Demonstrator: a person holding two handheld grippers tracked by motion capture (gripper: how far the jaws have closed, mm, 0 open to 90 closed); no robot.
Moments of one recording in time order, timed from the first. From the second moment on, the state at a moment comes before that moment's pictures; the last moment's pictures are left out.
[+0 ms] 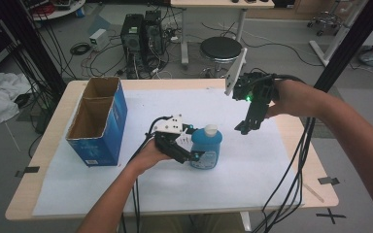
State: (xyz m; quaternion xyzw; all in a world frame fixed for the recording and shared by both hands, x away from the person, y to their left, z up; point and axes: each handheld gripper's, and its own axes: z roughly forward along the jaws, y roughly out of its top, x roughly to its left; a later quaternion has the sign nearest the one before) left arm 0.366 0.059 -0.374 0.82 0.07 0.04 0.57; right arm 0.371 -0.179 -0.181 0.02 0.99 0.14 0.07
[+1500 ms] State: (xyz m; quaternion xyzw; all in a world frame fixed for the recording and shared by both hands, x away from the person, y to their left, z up) left arm 0.415 0.097 -0.259 0.97 0.13 0.09 0.18; right arm 0.378 -0.186 -0.182 0.04 0.99 0.15 0.08
